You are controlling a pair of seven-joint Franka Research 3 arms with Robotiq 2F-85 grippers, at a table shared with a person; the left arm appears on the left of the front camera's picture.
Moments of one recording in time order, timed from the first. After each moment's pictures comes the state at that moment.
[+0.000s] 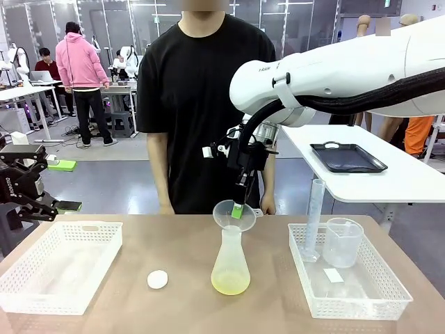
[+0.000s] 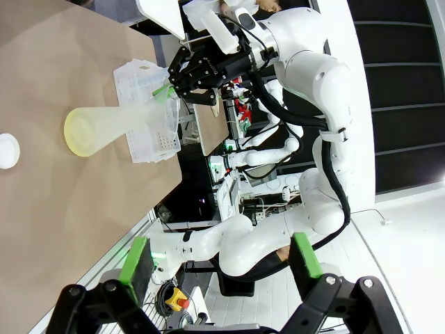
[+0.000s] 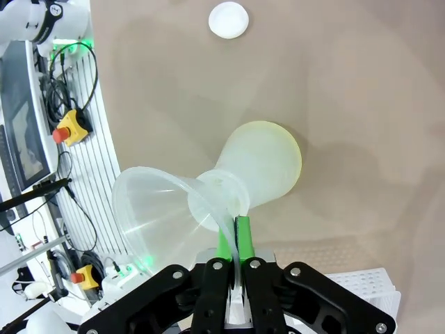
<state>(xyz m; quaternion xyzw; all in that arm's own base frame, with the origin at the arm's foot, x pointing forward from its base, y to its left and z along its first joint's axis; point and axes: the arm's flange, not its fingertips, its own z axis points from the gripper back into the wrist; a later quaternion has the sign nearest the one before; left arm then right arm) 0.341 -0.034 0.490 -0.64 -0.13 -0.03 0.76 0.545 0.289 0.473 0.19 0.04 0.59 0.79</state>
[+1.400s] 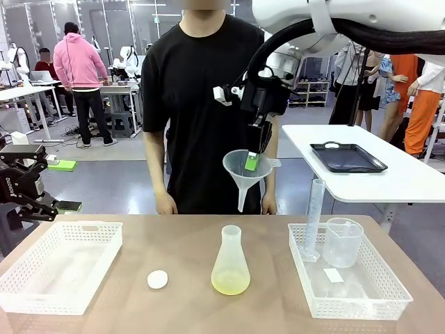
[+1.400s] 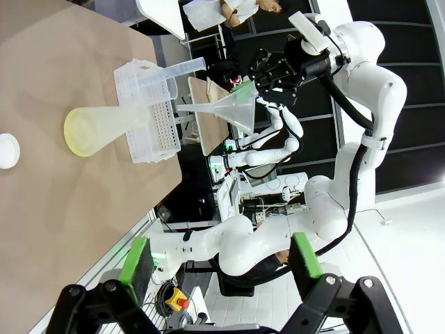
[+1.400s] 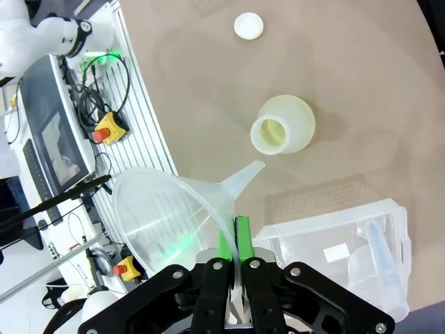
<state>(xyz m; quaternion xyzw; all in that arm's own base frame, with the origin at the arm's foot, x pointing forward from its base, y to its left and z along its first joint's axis) 0.341 -0.034 0.490 -0.64 -0.13 -0.03 0.76 0.519 0.256 0.612 0.19 0.04 0.54 0.82</state>
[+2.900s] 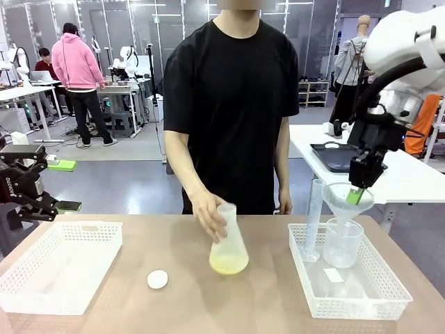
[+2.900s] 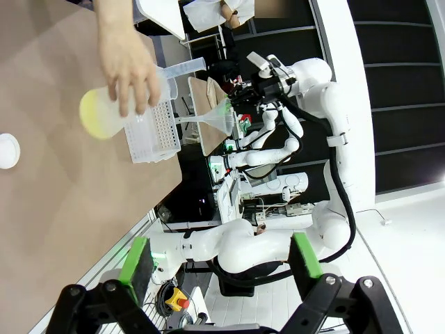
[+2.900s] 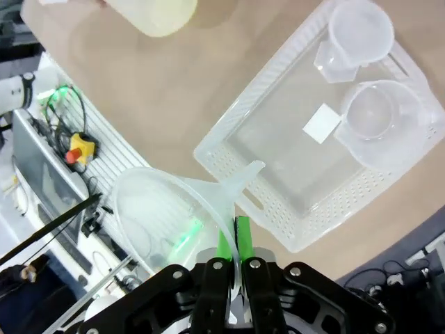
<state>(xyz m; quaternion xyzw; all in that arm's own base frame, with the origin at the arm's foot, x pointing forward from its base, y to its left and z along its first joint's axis) 0.341 -0.034 0.490 -0.64 -0.13 -0.03 0.76 0.489 0.028 0.526 0.18 0.05 0.32 0.93</state>
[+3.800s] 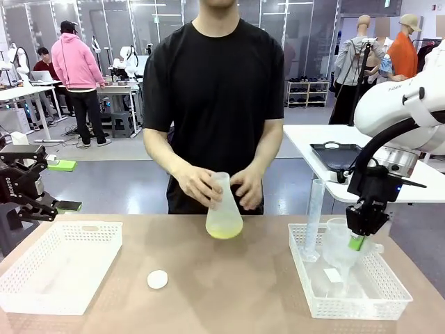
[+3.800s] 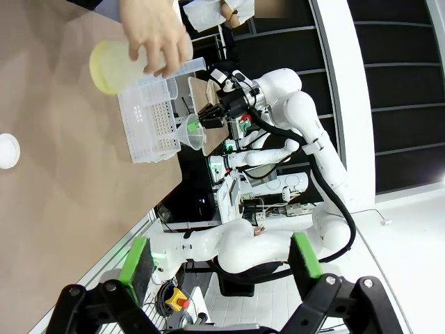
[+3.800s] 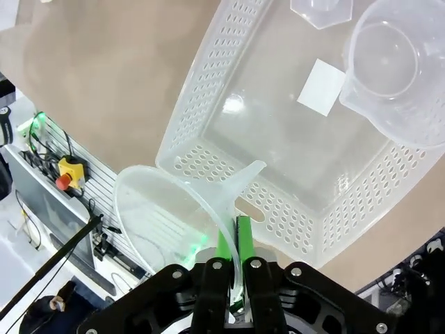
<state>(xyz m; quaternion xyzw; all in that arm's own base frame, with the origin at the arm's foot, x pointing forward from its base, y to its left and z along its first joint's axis) 0.341 -0.034 0.490 -0.64 -0.13 -0.03 0.76 0.466 0.019 0.433 0.17 0.09 0.23 0.95</state>
